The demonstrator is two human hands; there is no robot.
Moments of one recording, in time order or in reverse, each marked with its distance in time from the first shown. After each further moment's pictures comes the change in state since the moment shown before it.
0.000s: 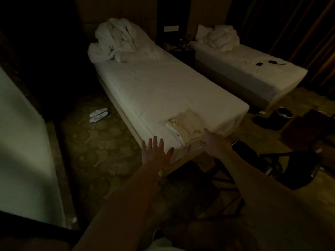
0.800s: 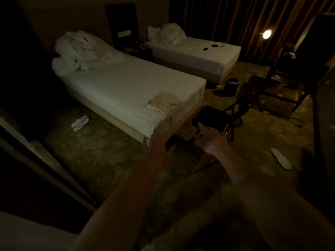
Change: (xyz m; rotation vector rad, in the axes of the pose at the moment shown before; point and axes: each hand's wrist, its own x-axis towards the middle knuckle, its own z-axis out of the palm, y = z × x) left_hand -0.333 -0.076 0.030 -0.084 0.135 0.398; right_hand -0.428 -0.080 0.066 0.095 0.123 0.245
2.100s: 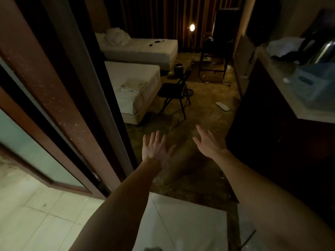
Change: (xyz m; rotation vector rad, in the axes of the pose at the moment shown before) left_hand -0.604 -0.107 -0.115 0.191 -0.116 0.422; right_hand -0.674 -0.172 0.139 0.101 0.153 0.383
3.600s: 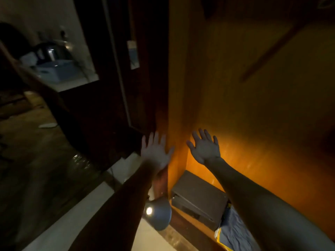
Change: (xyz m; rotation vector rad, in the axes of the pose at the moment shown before) left_hand -0.688 0.355 -0.039 -0.070 0.030 1.125; right_hand -0.905 0.163 0.022 -0.104 0.426 1.070
